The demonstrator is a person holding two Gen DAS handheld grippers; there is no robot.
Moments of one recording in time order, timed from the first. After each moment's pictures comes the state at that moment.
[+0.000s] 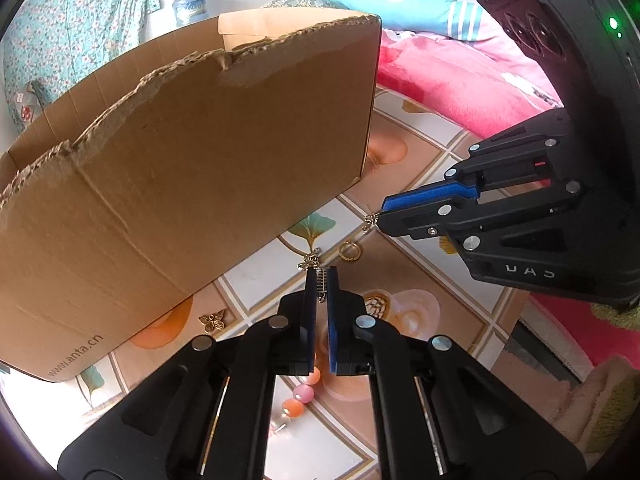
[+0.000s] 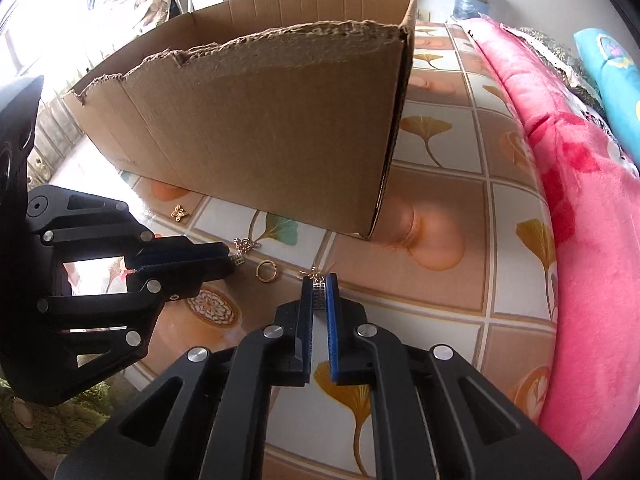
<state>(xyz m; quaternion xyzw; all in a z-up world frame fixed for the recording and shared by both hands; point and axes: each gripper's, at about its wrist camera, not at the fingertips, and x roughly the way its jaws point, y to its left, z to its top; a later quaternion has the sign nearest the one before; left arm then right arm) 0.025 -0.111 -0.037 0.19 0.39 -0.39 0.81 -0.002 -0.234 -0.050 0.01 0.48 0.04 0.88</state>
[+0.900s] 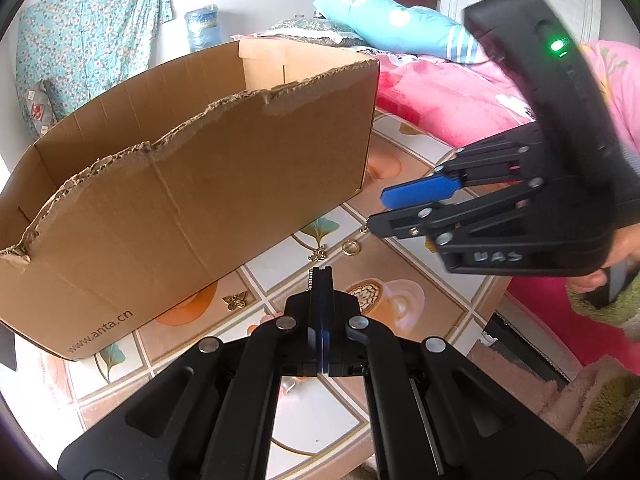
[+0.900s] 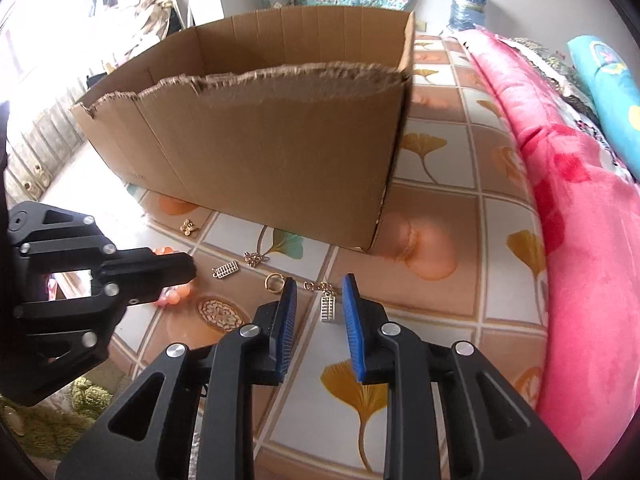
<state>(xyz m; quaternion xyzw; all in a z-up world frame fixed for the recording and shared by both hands) 0.010 -0.091 -0.019 0.17 0.37 -0.39 0.83 0.000 -0.230 -0.045 0.01 0.47 0.05 0.88</state>
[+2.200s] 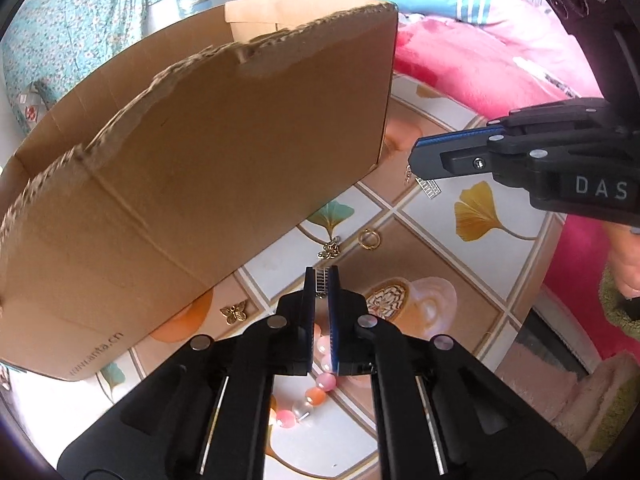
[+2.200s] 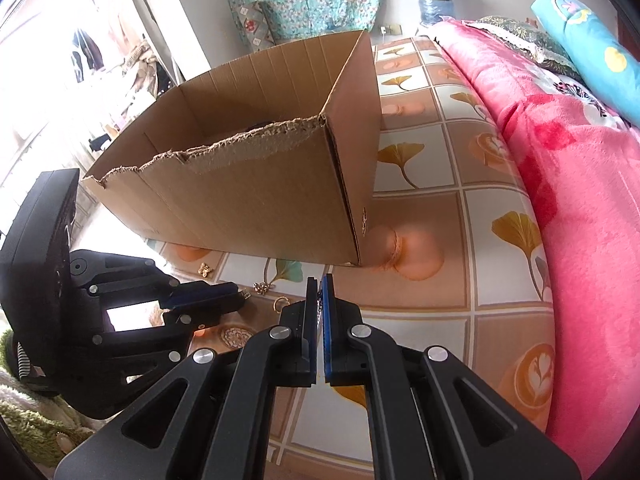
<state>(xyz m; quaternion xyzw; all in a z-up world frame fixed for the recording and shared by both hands) 0.035 -0.120 -0.035 0.23 0.41 -0.36 0.80 -0.016 -0.259 -0.027 0.13 0.42 0.04 0.90</state>
